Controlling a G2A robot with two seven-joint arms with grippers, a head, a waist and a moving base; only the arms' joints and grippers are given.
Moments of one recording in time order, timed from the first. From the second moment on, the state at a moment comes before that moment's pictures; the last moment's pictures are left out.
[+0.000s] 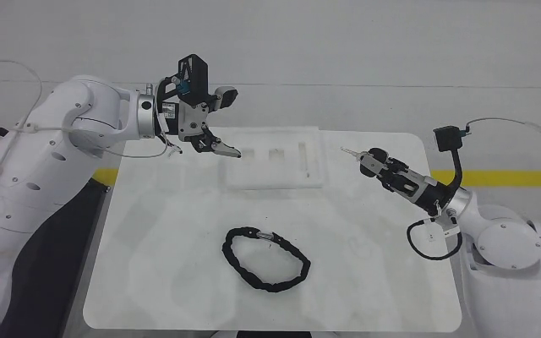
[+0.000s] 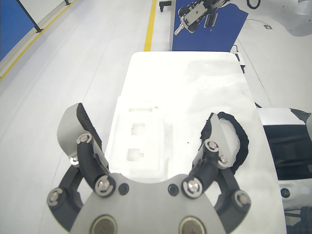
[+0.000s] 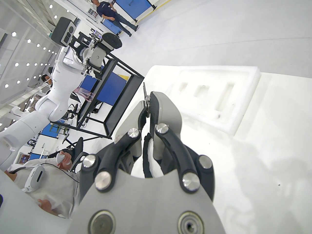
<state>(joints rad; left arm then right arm) 0.20 -0.74 -0.57 -1.40 0.50 -1.01 -0.27 -1.25 -1.18 1.67 -1.94 -0.11 -0.24 0.95</state>
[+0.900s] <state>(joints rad) 0.61 -0.75 -0.57 -1.50 0.95 -0.98 0.00 -1.25 -1.18 1.67 -1.94 -0.11 -0.24 0.95</state>
